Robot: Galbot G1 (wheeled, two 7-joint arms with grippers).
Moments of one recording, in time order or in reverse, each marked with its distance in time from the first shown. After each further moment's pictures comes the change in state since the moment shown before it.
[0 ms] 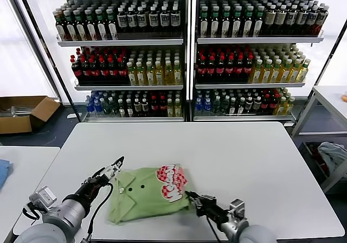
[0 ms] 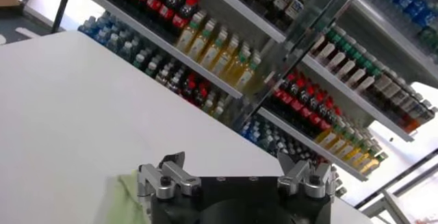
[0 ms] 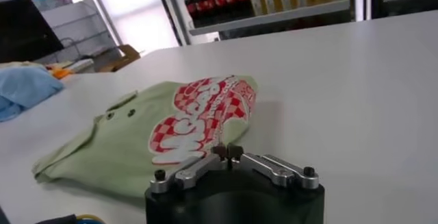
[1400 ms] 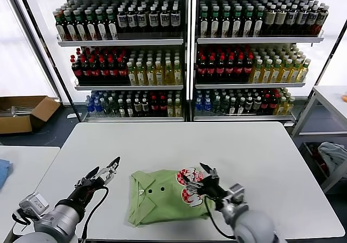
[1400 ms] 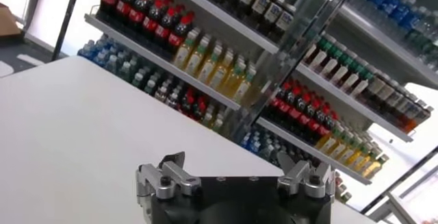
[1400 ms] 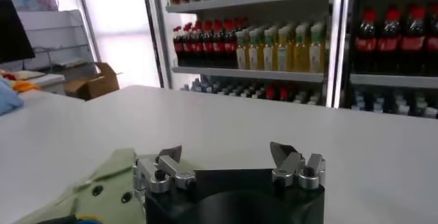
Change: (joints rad) left arm 0.068 -0.022 -0.055 -0.058 0.090 0.008 0.064; right arm 0.138 0.069 -0.057 0.030 -0.173 -0.021 0.123
